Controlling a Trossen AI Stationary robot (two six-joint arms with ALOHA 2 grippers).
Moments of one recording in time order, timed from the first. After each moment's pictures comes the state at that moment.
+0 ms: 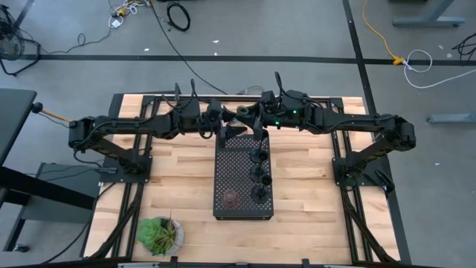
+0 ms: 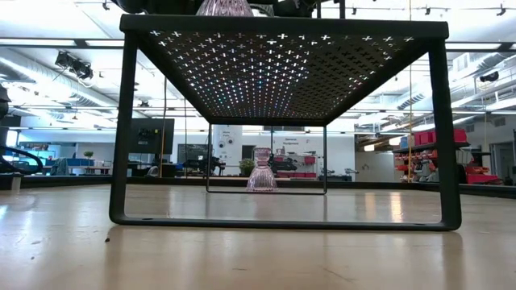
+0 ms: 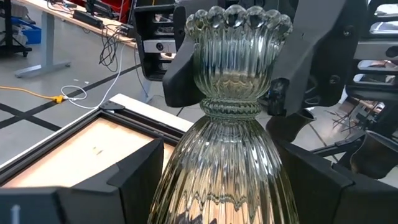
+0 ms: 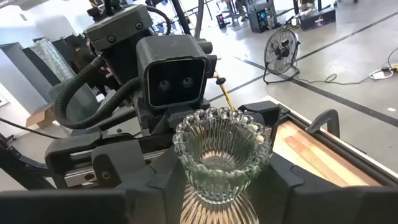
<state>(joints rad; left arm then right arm) 0.22 1.38 0.98 0.36 0.08 -0.36 -0.16 1.44 1.24 0.07 -0.01 0.37</state>
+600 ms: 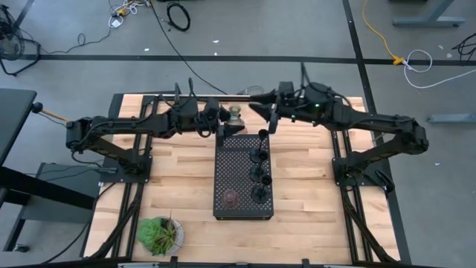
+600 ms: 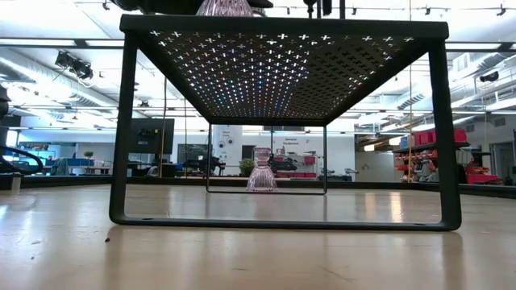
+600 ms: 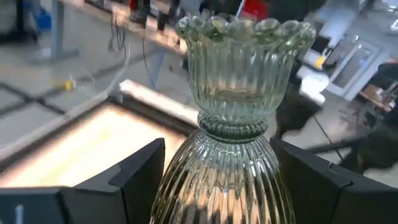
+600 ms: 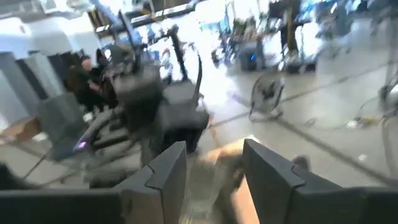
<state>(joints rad) 0.21 1.34 0.97 0.29 0.06 -0.37 -0.18 1.29 1.25 0.04 0.04 0.24</state>
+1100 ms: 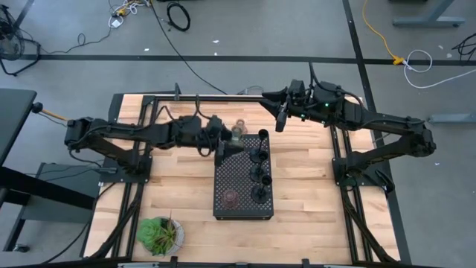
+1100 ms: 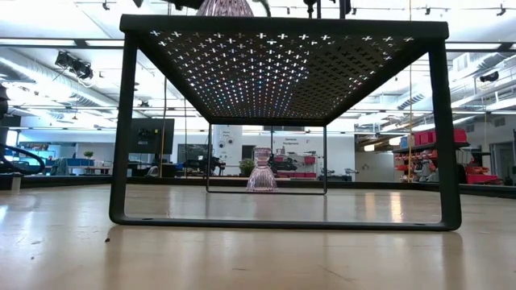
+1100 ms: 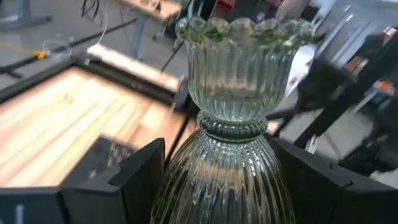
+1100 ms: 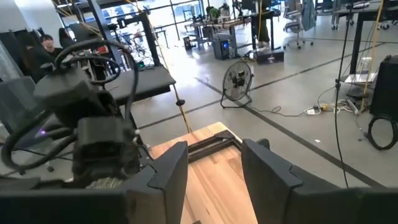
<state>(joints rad) 0.04 1.33 0.97 0.19 -0.01 -0.42 -0.18 1.21 1.25 -0.13 0.14 0.20</state>
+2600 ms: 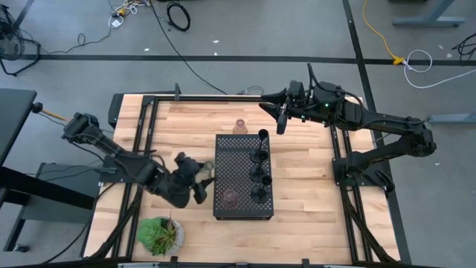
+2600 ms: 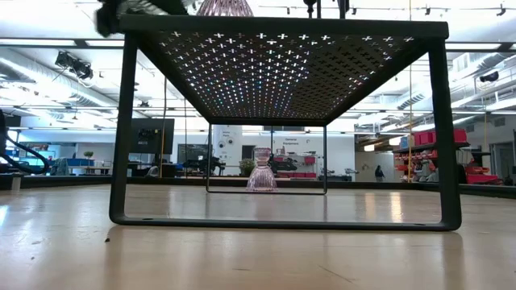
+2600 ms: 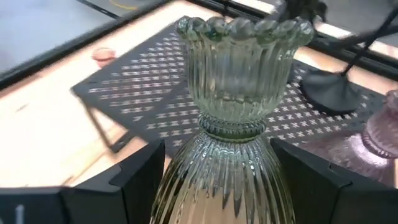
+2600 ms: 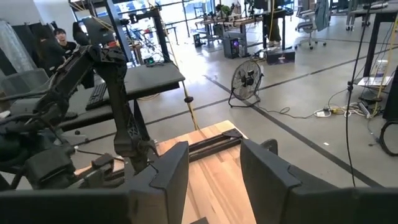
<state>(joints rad) -0.57 1.30 0.97 -0.51 -0.87 -0.87 -0.18 1.21 1.25 -0.13 0.10 0.17</state>
